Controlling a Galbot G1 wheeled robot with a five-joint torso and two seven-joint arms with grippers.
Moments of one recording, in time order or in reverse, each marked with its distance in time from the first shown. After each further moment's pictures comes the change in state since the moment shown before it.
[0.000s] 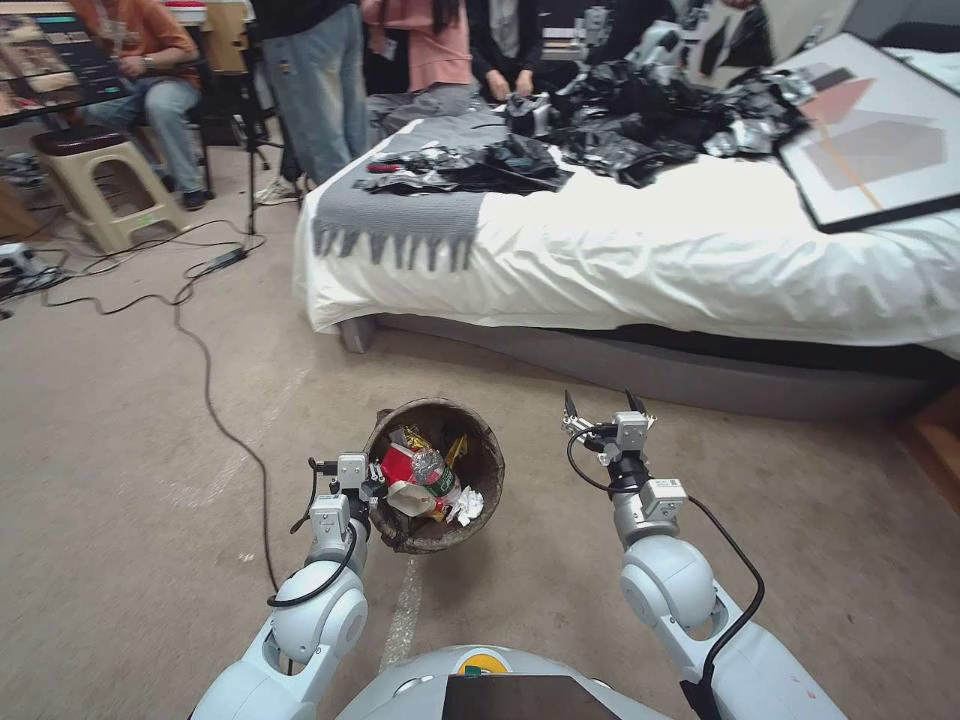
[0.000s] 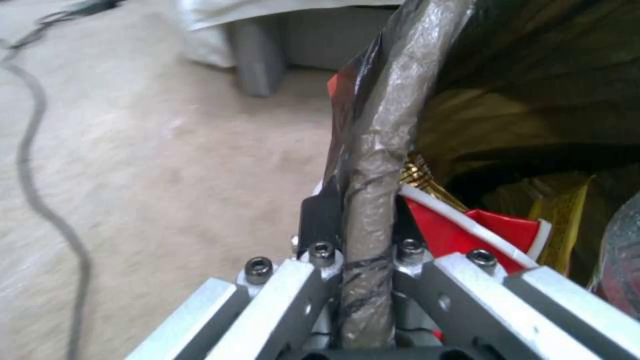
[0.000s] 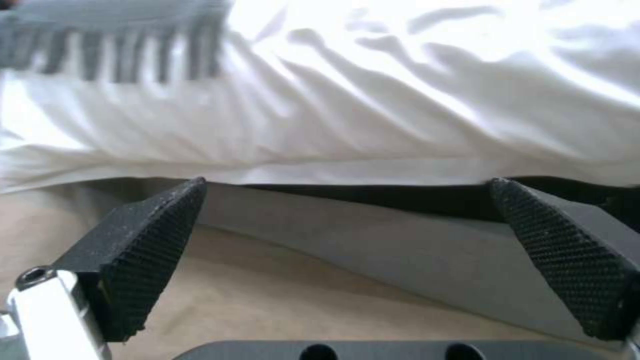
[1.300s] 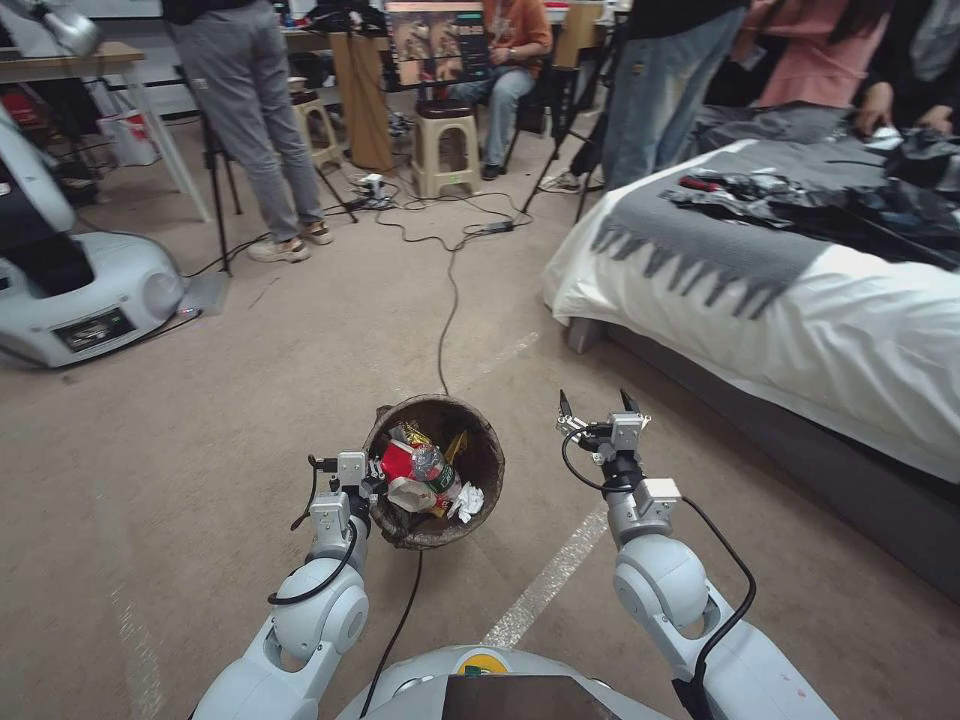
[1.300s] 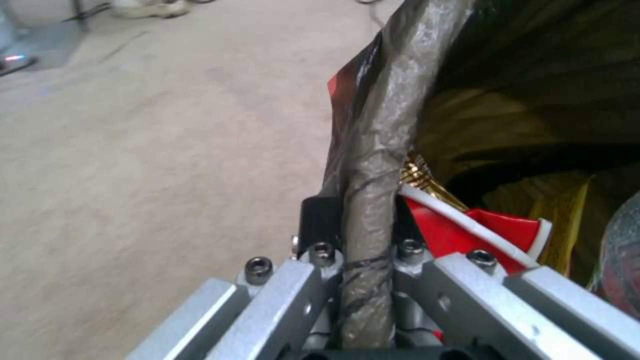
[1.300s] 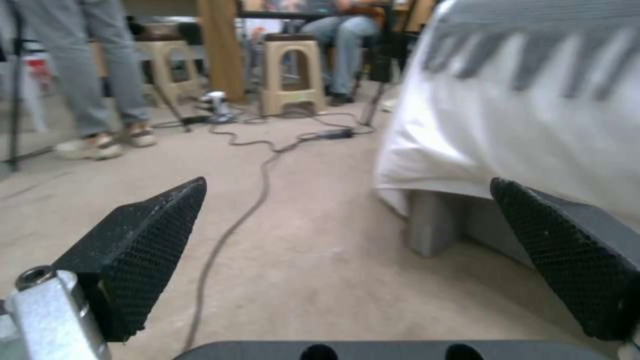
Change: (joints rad) left arm -0.002 -0.012 -0.007 -0.003 0.014 -0.002 0.007; right arm 0.008 0.039 -0.014 -0.005 -0.003 -0.002 -0.001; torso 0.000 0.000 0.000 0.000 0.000
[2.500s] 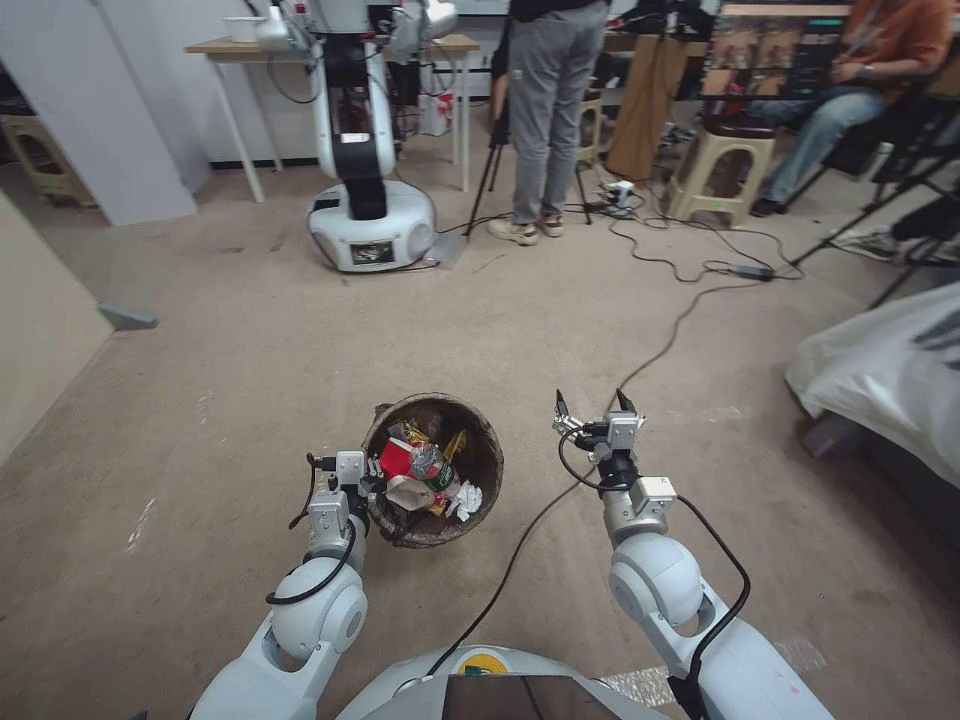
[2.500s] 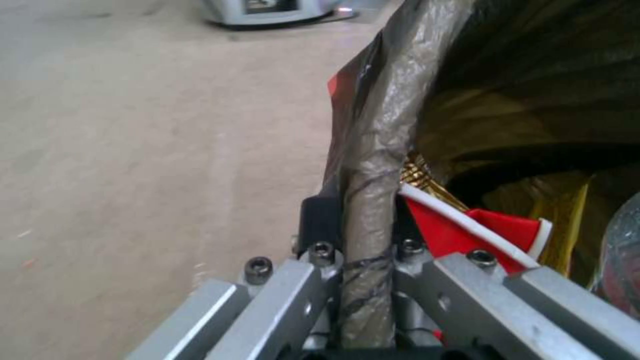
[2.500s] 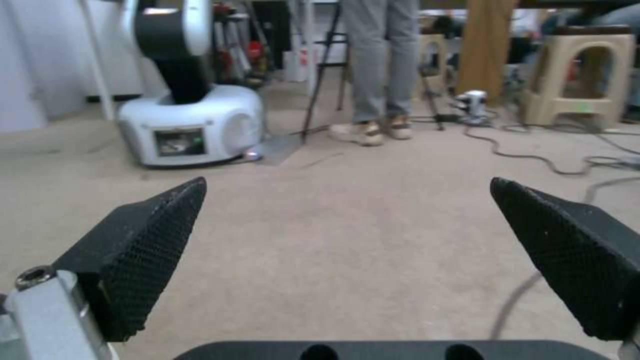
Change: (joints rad) left arm 0.001 0.001 -0.003 -0.005 0.009 0.000 0.001; right arm 0.010 0.010 -0.010 -0.007 0.005 -0.003 0.002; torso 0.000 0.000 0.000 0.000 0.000
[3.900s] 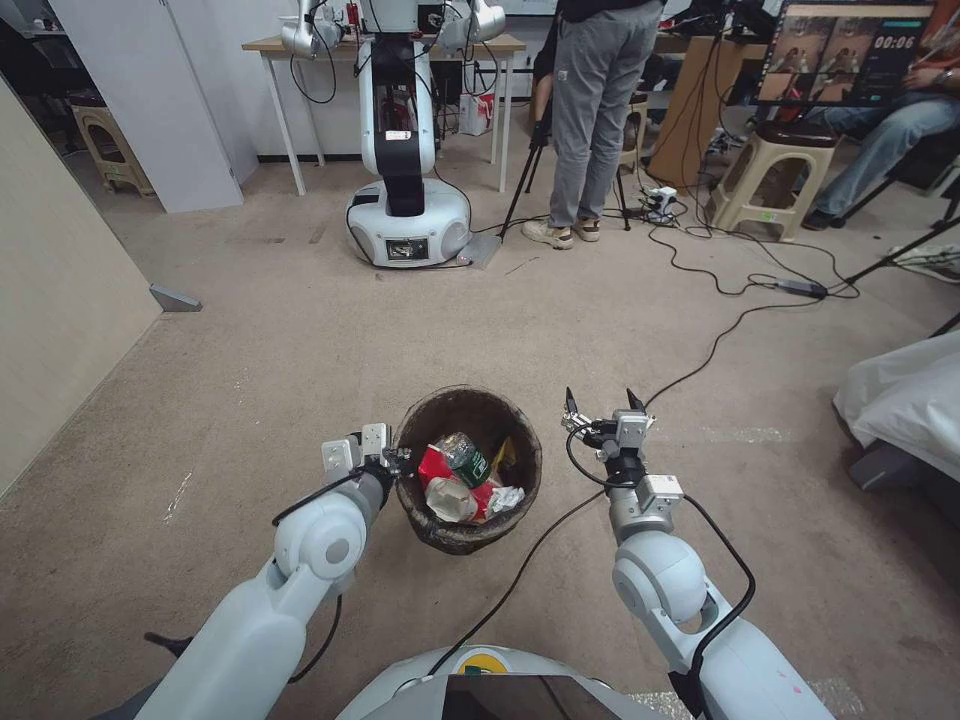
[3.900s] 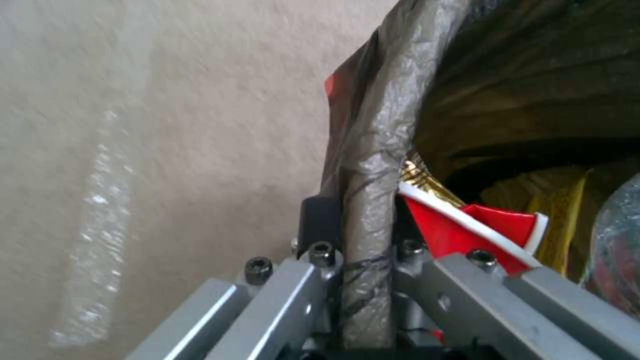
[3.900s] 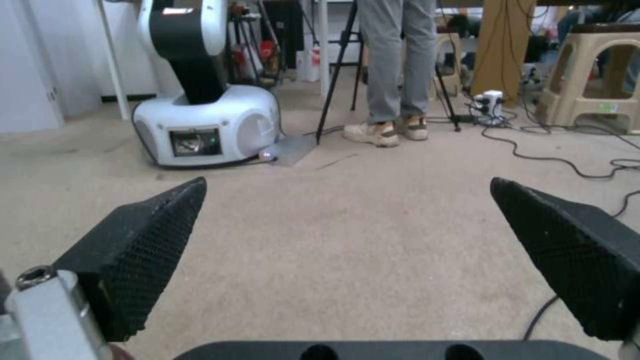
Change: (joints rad) left arm -0.259 0.102 0.075 -0.036 -0.695 0.337 -0.228; right arm -0.006 0.019 0.032 -0.005 0.000 -0.003 0.012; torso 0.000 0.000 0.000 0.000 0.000
